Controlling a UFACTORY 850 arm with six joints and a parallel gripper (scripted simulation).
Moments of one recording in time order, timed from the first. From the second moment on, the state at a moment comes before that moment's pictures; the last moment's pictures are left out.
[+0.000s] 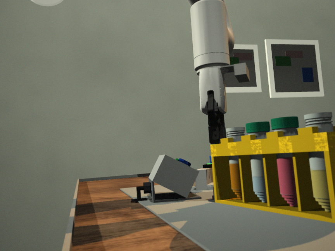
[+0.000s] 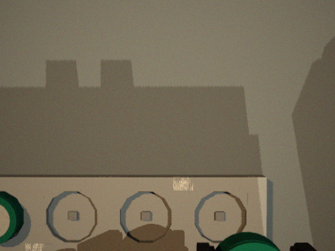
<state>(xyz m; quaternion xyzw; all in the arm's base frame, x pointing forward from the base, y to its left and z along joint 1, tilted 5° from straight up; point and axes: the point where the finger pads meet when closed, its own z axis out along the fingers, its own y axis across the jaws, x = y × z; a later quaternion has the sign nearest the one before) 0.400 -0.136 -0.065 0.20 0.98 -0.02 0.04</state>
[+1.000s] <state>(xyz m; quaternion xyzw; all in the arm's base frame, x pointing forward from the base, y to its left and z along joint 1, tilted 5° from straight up) 0.390 -0.066 -0.019 0.30 0.95 -0.03 0.03</state>
